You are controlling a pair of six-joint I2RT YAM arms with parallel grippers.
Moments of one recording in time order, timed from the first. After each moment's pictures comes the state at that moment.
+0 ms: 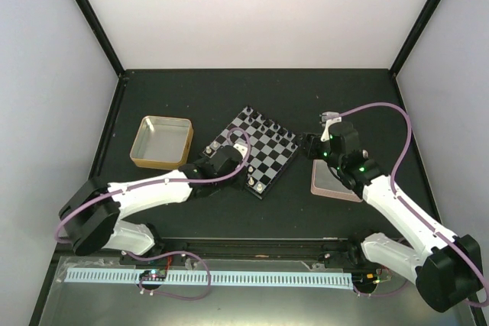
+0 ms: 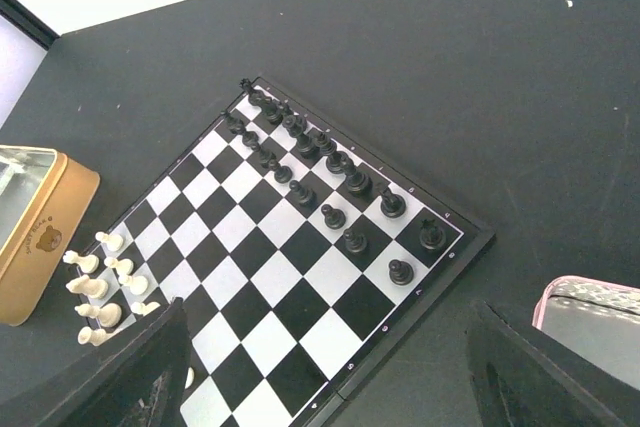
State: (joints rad) left arm -0.90 1.34 0.72 -0.16 -0.14 -0.43; right arm 0.45 1.01 0.70 -0.24 0.00 0.45
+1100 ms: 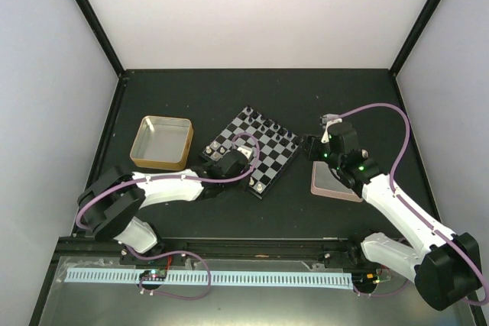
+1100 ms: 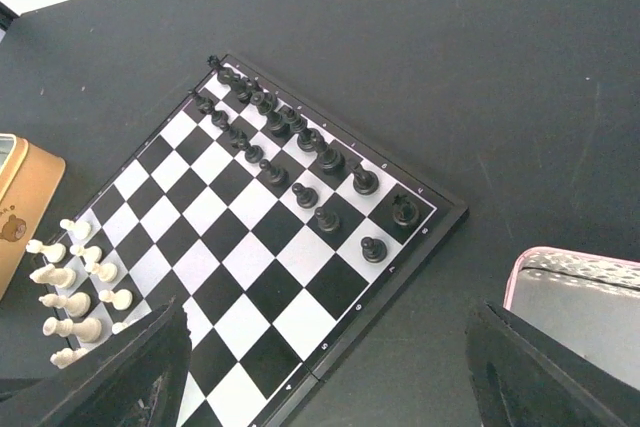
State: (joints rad) left arm -0.90 1.51 0.69 -0.03 -0.20 -0.41; right arm 0.44 1.03 0.70 -0.28 0.02 0.45
